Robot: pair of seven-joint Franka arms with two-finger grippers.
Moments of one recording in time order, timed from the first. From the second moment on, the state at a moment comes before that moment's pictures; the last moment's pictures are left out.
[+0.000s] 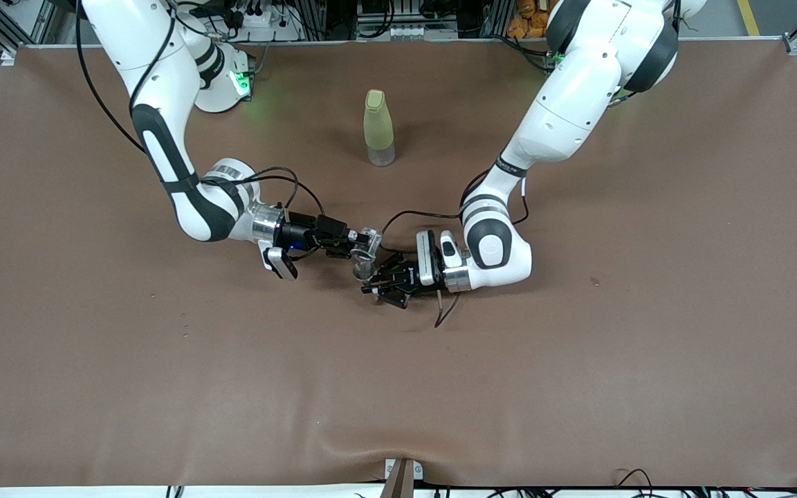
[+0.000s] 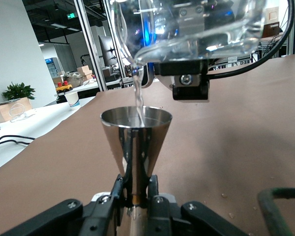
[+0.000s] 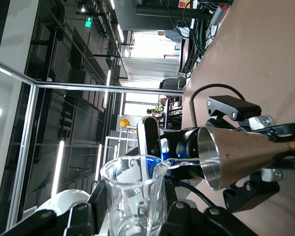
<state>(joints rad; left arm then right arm) -0.53 0.99 -0.10 -1.42 -1.94 2.21 2.71 0.38 0.53 0.03 -2.10 2.19 1.83 -1.26</state>
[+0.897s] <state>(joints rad) -0.53 0.99 -0.10 -1.42 -1.94 2.21 2.71 0.38 0.53 0.03 -2.09 2.19 1.83 -1.08</state>
